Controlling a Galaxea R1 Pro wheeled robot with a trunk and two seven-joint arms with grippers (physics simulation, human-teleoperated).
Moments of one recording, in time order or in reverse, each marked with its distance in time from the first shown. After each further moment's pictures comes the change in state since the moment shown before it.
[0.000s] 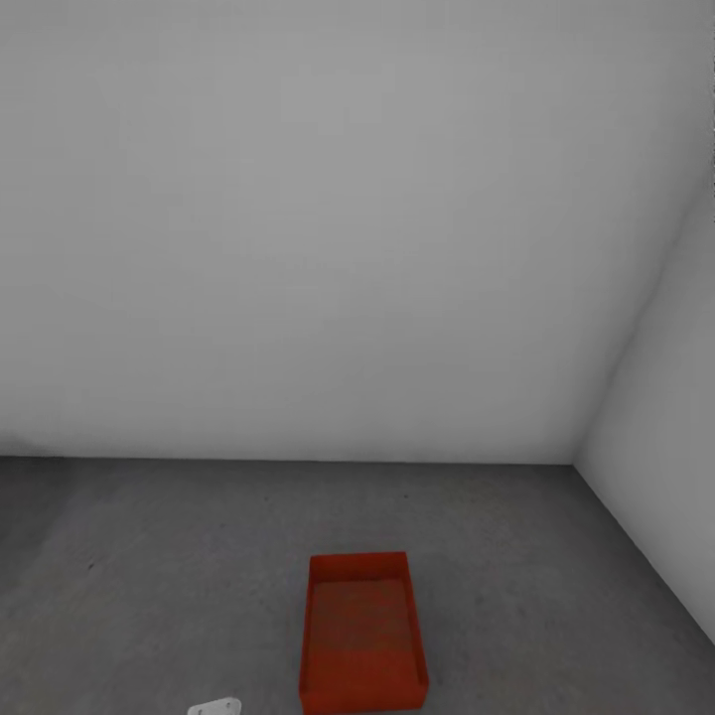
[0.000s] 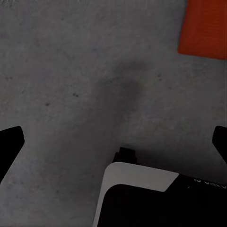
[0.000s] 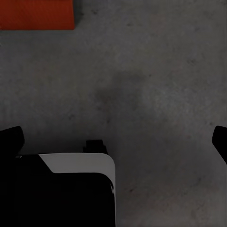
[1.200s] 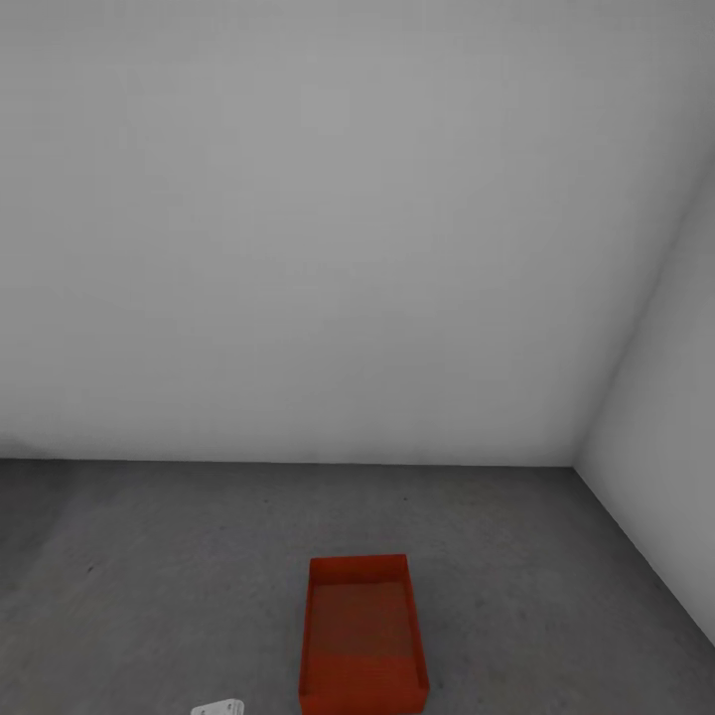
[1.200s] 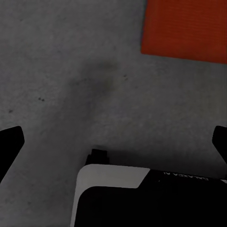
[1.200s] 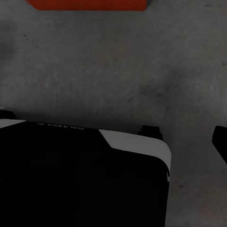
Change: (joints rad) left arm 0.008 0.031 -0.001 0.000 0.000 0.001 -0.200; right arm 0.047 -0.016 0.001 0.000 0.013 0.002 0.308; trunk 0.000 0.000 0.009
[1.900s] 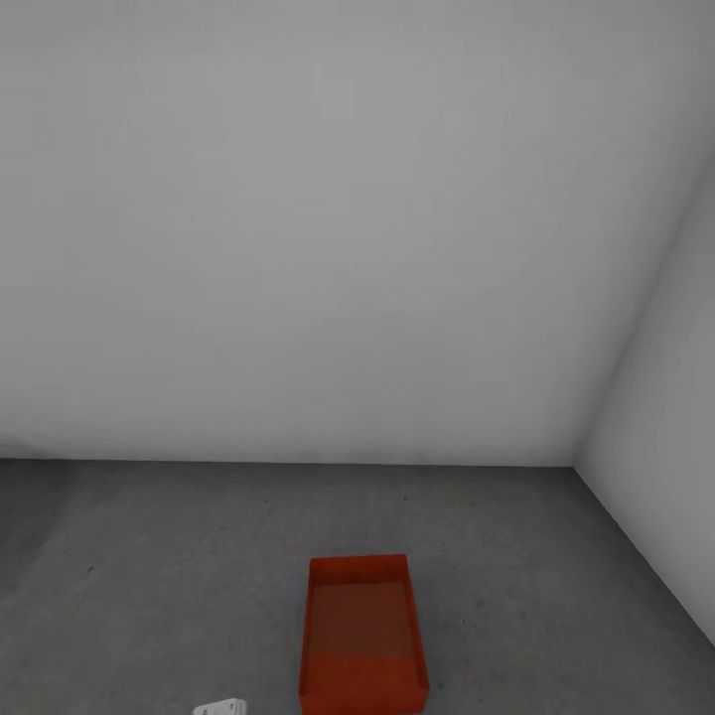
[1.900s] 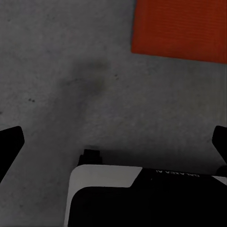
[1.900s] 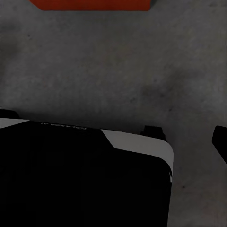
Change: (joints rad) left arm 0.000 0.004 0.000 0.000 -0.003 0.003 -0.047; right arm 0.000 -0.001 0.000 0.001 0.000 -0.002 0.014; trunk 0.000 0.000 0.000
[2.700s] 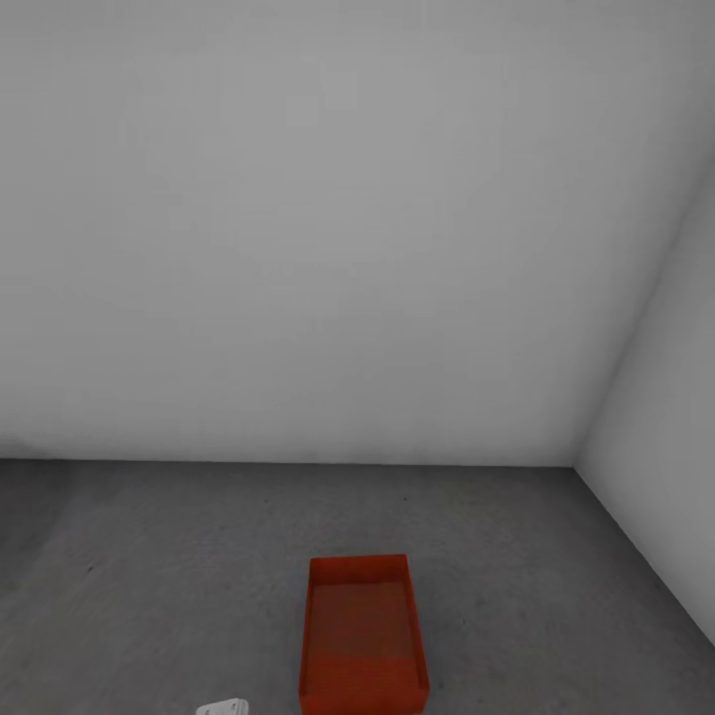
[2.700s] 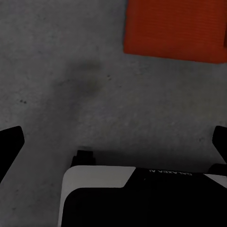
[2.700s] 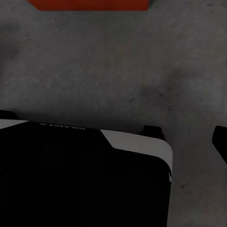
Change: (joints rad) left arm 0.002 -0.002 0.000 0.000 0.001 -0.004 -0.031; right arm 0.000 0.002 0.000 -0.001 -0.004 0.001 -0.011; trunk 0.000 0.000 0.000
